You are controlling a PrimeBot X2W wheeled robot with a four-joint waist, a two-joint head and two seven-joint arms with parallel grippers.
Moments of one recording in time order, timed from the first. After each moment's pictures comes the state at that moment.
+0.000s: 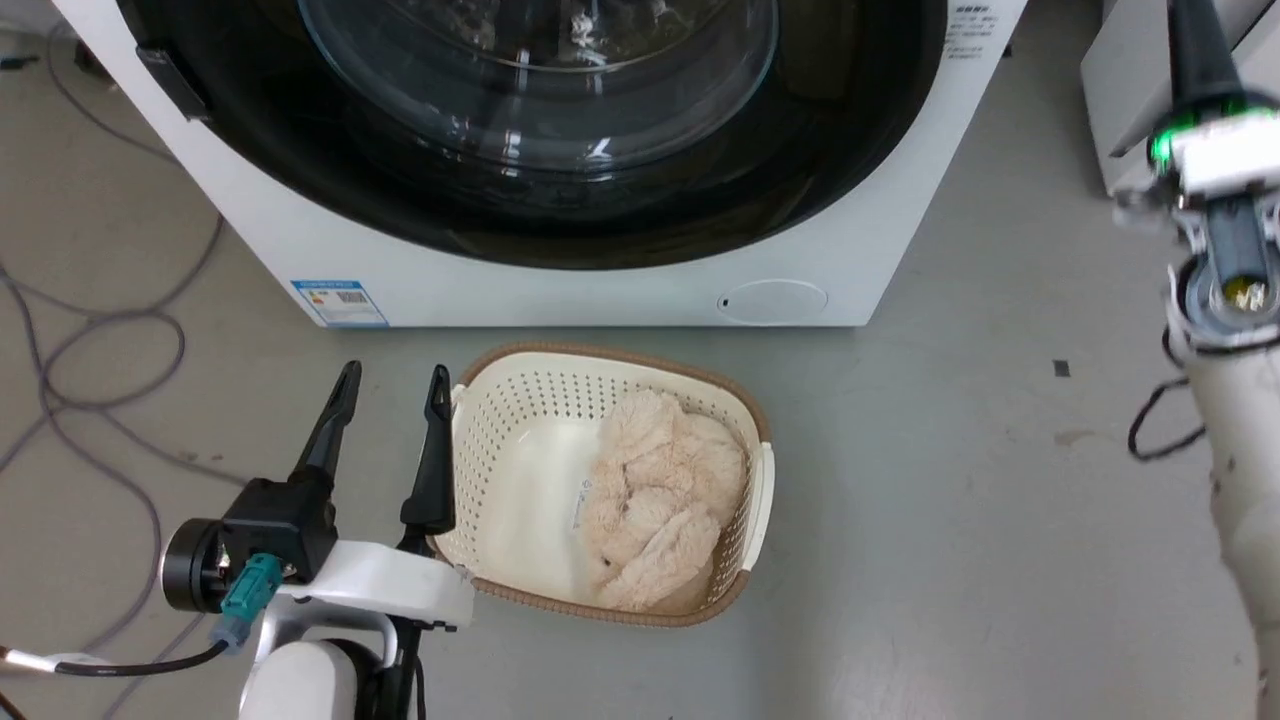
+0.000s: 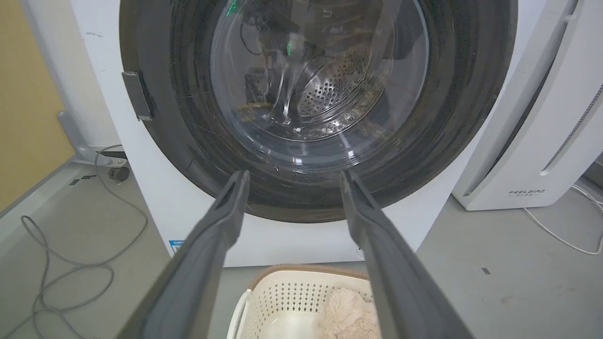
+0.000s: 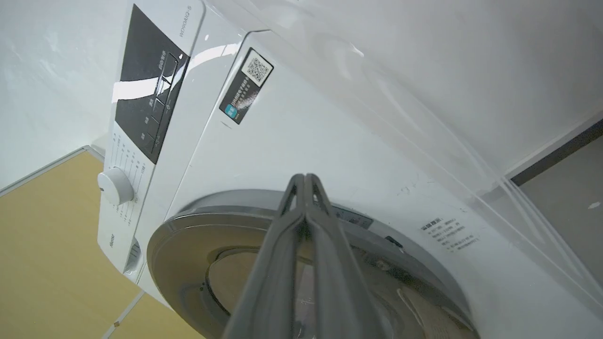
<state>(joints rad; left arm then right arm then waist) -0.15 0.07 -0.05 0.01 -0.12 -0.04 -0.16 -0.87 -0.26 0.16 0.52 1.28 0.13 -0.13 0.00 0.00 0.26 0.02</state>
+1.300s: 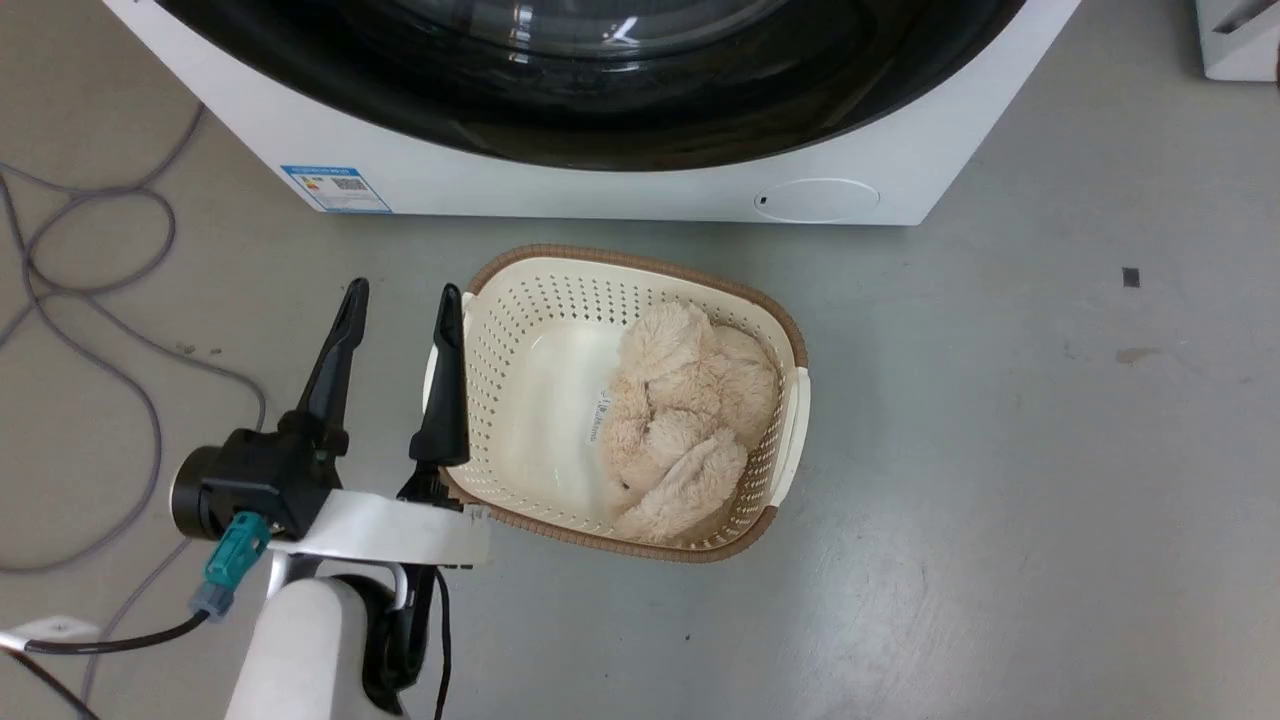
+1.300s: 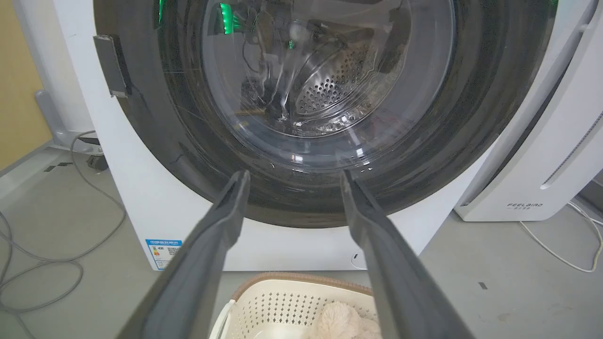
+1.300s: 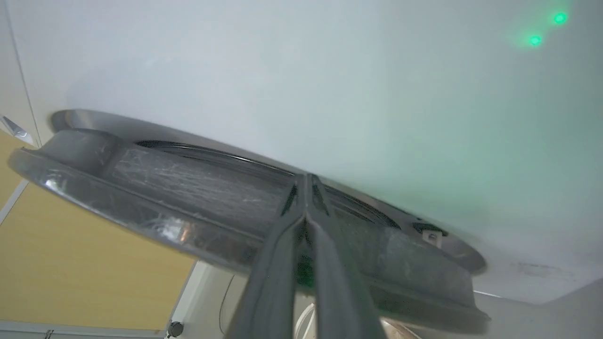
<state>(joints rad) -0.26 0.05 -0.06 0.02 -0.18 -0.07 -0.24 -1.71 -0.25 0.82 1.19 1.53 0.13 0.38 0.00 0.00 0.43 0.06</state>
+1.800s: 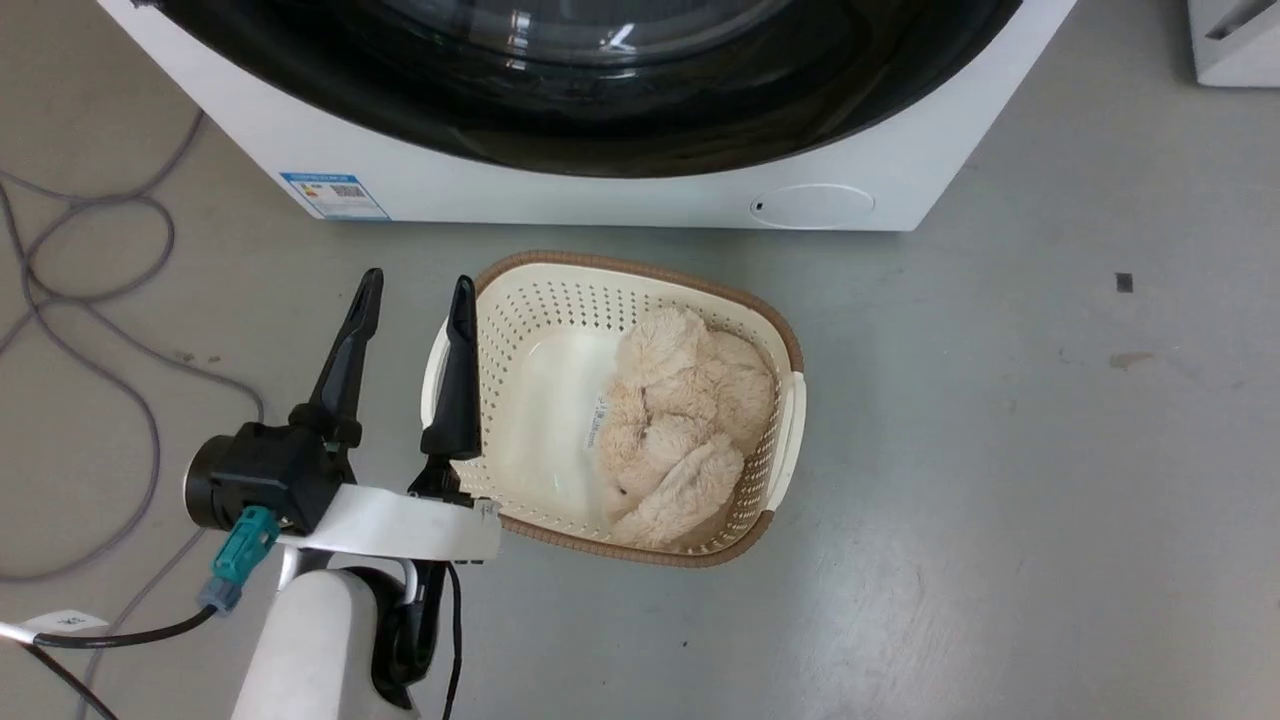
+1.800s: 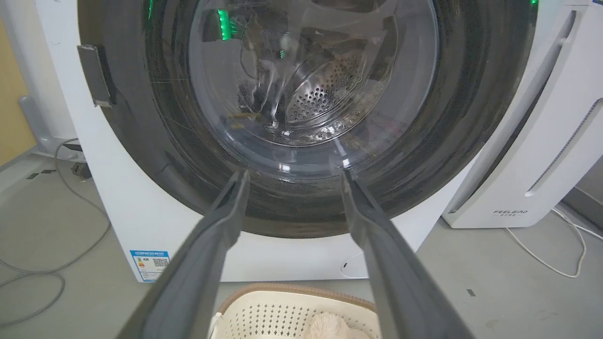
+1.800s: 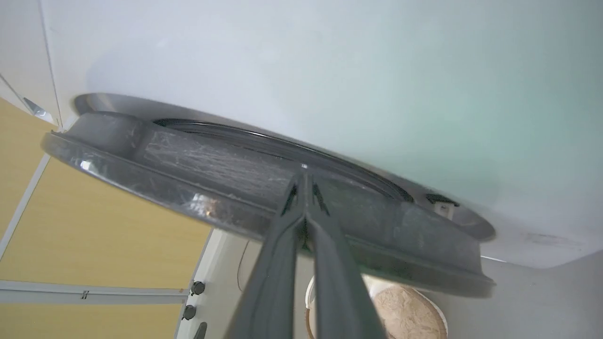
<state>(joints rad) -0.28 0.05 -0.08 0.04 -0.20 -0.08 -0.26 -1.77 -0.27 0.89 1.21 1.65 0.13 0.56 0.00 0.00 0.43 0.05</state>
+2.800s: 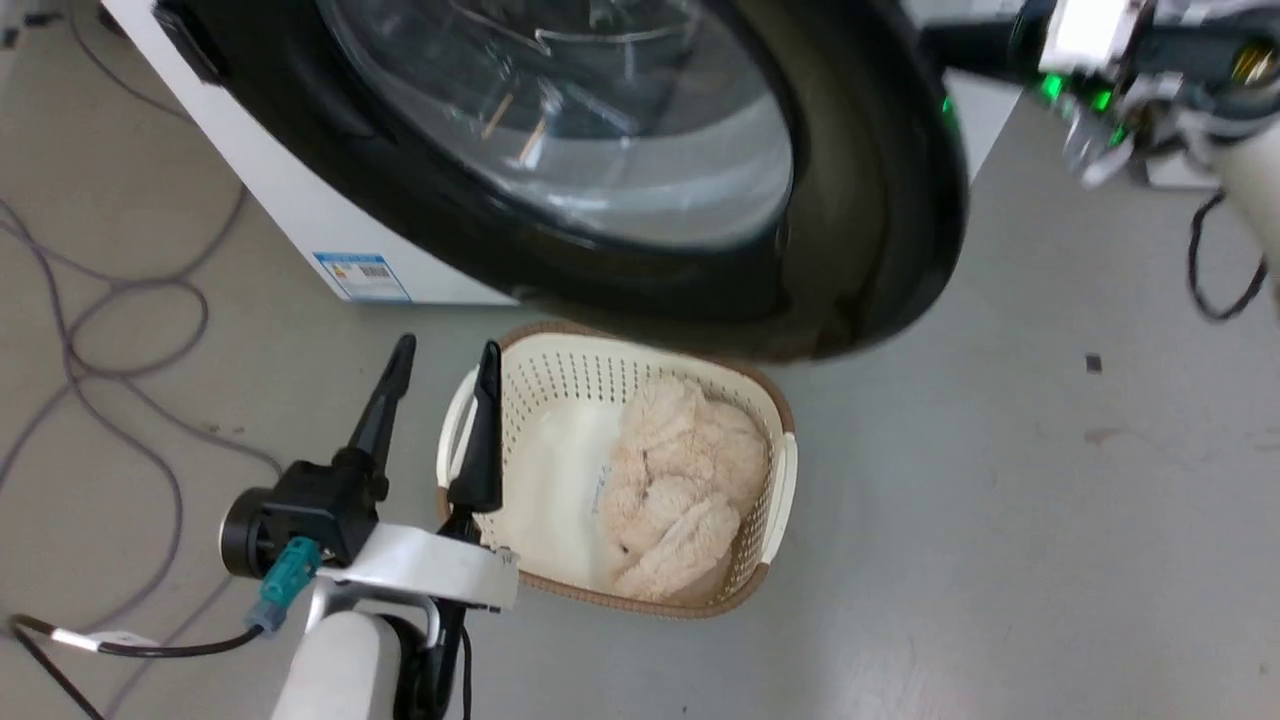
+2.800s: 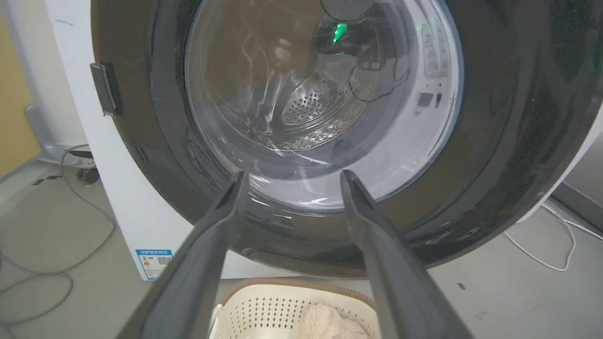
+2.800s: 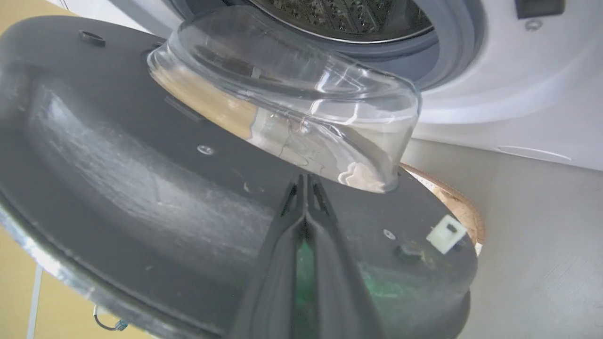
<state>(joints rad) -0.23 0.05 -0.11 0.11 -0.19 -0.07 -0.26 -1.44 -0.36 0.89 0.95 1.76 0.13 0.76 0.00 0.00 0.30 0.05</state>
